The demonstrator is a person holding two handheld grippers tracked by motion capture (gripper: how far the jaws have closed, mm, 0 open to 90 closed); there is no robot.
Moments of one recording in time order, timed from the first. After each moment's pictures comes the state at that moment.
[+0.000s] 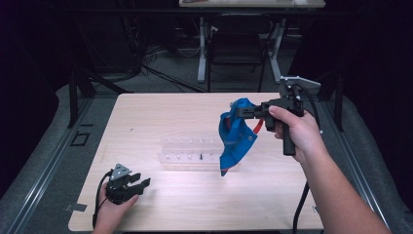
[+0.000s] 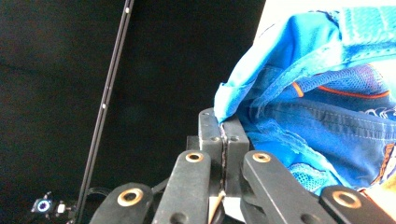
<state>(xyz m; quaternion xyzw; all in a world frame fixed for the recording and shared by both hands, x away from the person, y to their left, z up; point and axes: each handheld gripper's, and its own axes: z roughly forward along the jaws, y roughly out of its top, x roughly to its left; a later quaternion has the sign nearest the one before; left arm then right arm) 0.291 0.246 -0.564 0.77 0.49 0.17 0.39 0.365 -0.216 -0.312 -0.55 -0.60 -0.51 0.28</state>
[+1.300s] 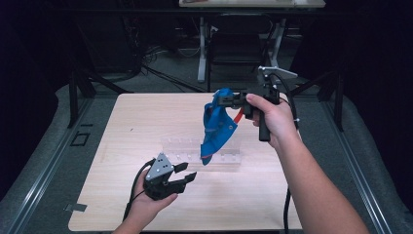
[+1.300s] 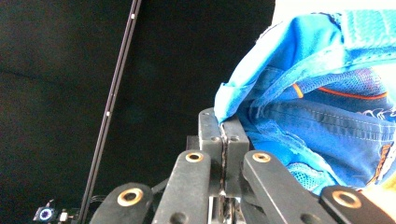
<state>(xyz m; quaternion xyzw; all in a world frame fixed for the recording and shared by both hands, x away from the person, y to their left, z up) 0.273 0.118 -0.475 0.80 0.30 0.15 0.50 0.398 -0.174 -0.311 -0.54 -0.60 -0.52 0.28</state>
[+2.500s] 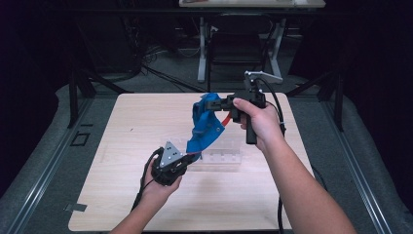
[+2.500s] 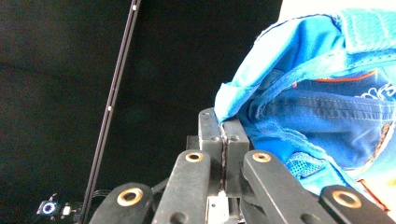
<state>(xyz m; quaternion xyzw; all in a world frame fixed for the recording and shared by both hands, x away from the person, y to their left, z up) 0.303 0.107 -0.476 0.80 0.32 0.21 0.46 0.403 -0.149 -0.328 -0.53 -0.60 -0.52 0.30</state>
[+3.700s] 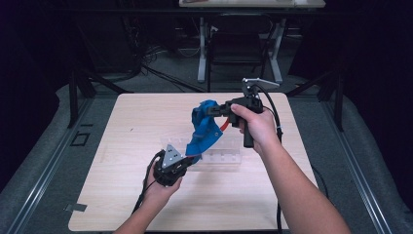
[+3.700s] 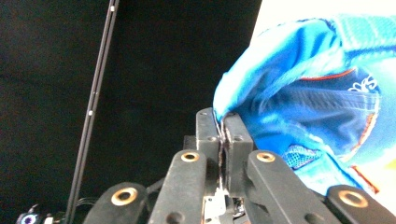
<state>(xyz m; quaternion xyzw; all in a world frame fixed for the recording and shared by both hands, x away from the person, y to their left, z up) 0.314 0.107 -0.505 0.80 0.34 0.20 0.45 0.410 -0.148 -0.352 -0.55 -0.60 -0.50 0.28</state>
